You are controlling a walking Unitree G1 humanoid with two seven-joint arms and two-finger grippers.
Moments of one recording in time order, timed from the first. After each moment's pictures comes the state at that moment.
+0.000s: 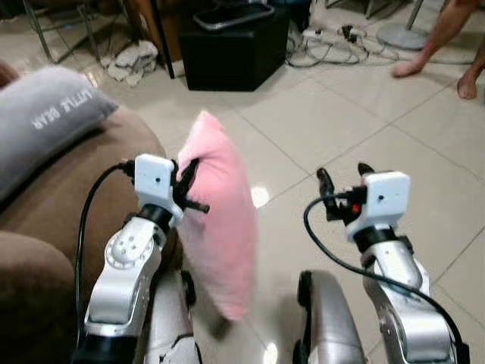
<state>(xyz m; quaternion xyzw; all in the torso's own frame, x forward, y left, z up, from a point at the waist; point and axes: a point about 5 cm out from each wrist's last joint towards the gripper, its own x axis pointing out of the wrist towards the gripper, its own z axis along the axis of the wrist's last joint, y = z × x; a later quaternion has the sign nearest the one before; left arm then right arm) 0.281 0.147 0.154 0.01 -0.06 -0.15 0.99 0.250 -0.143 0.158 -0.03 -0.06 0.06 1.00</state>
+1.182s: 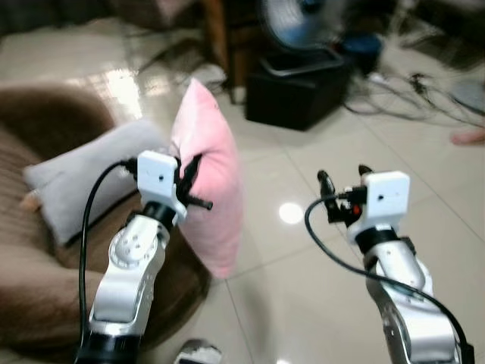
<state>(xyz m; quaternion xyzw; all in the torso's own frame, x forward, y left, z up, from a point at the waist) 0.282 0.143 0.159 0.02 -0.08 -0.15 0.99 0.250 -0.145 0.155 -0.04 -0.04 0.06 1.00</state>
